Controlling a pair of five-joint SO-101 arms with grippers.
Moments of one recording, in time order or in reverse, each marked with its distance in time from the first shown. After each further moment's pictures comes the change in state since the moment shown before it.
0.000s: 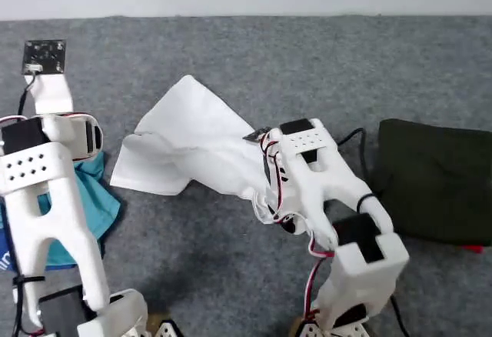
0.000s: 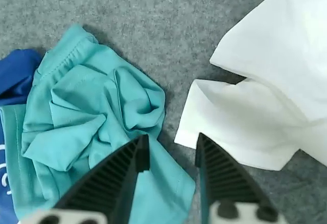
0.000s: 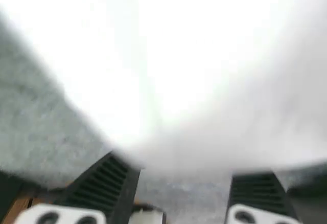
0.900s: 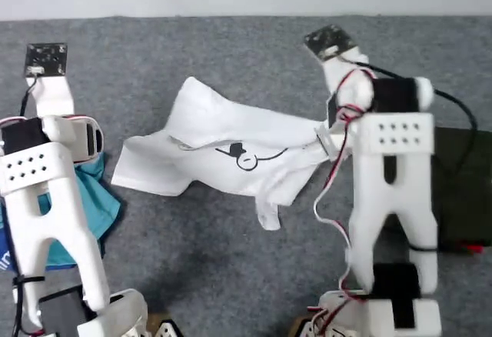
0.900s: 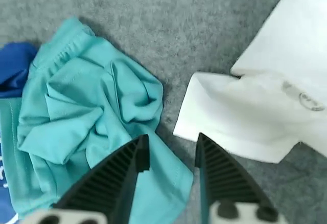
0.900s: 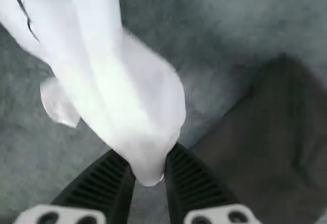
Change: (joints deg) left arm 0.0 0.0 0.0 3.1 0.0; right arm 14.2 -23.9 -29.9 16.2 8.5
